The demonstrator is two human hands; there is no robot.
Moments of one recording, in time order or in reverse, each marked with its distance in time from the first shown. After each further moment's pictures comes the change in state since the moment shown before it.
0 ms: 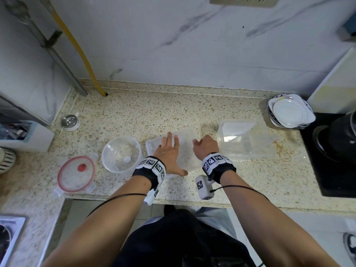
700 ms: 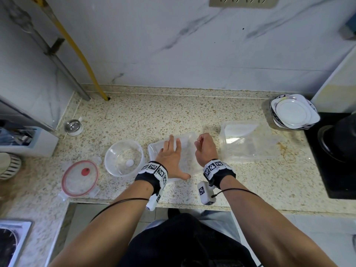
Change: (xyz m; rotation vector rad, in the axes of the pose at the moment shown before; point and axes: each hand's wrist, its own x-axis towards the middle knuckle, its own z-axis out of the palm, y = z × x) left_hand 0.002 -0.002 0.007 0.034 0.061 0.017; right_hand -0.002 0.008 0.010 0.368 0.096 -0.318
